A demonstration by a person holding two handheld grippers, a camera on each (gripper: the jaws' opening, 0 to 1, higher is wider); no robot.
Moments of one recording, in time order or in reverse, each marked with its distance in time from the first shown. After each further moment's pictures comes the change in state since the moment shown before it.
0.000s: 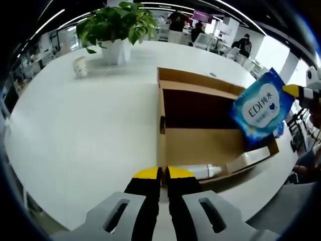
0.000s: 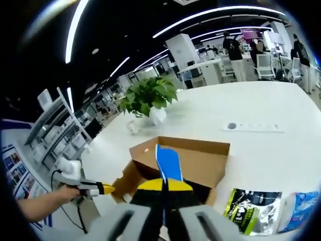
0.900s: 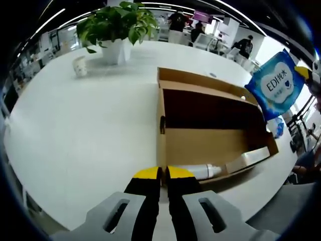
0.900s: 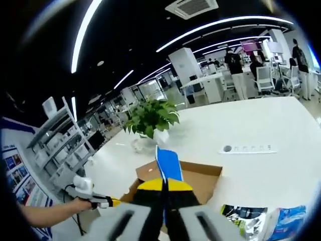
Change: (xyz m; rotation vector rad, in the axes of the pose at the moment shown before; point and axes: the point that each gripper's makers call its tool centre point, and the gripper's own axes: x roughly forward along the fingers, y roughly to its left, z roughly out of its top) left arm 0.000 0.000 0.000 -0.002 -0.001 -0.003; right arm -0.055 -0.002 0.057 -0.018 -0.123 0.010
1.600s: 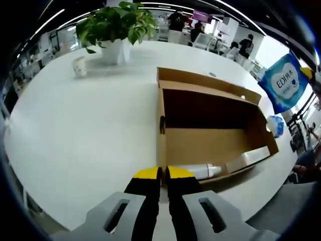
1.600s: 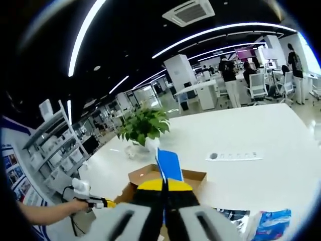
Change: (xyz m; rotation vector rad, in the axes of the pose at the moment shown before) left arm -0.006 -0.008 -0.003 0.005 0.001 0.000; right arm -0.043 -0.029 0.018 -0.010 -0.054 -0.062
